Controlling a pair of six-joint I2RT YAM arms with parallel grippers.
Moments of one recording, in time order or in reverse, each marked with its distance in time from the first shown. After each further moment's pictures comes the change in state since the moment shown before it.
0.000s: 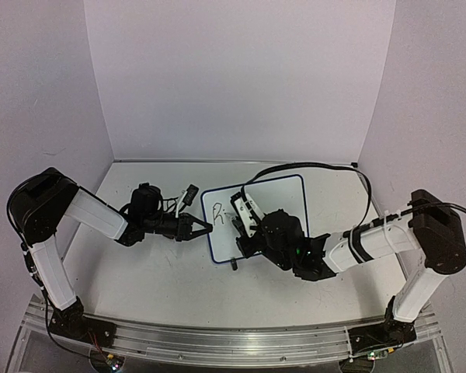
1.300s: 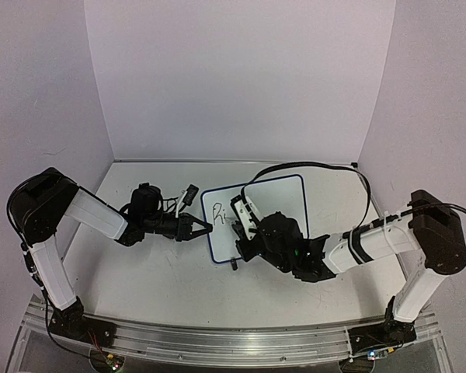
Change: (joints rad) left arm 0.000 0.000 0.000 -0.001 -0.001 0.000; right arm 0.007 0.001 0.001 -0.048 -0.002 0.061
